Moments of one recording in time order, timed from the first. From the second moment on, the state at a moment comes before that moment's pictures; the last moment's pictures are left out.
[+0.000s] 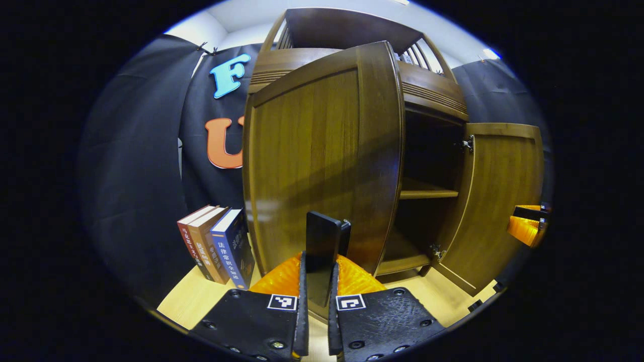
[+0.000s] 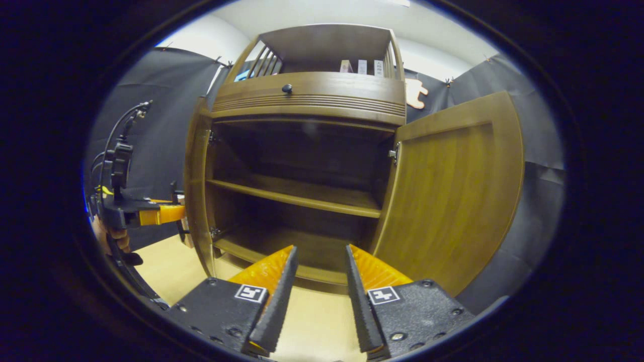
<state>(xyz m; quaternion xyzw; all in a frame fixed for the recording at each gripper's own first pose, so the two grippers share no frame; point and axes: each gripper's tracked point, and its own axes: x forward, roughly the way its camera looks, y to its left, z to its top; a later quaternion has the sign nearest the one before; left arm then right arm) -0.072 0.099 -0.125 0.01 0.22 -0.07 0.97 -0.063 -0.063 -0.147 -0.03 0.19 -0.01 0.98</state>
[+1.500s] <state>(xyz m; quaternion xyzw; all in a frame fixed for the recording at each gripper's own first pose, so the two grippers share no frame) -0.141 0.278 -0.107 0.08 0.23 0.09 0.97 -0.018 -0.009 -0.147 -0.03 0.20 0.02 0.98</state>
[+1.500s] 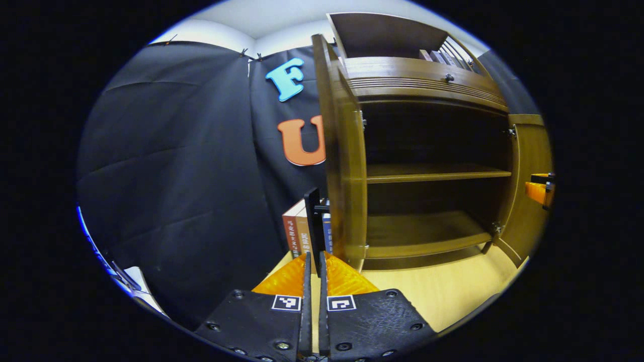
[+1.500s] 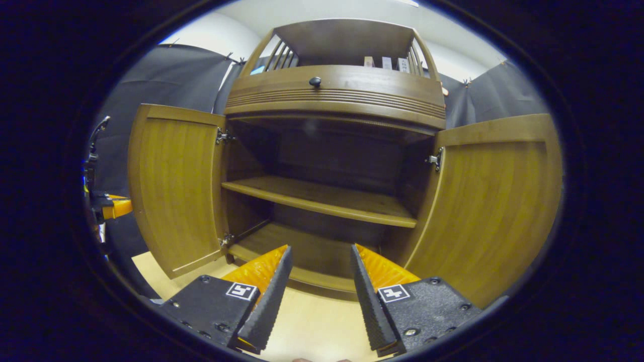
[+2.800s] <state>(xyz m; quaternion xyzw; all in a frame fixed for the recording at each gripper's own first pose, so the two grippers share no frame) -0.094 0.065 0.007 0.00 0.09 -0.07 0.99 -0.036 -0.062 -0.041 0.02 0.12 -0.03 0.99</state>
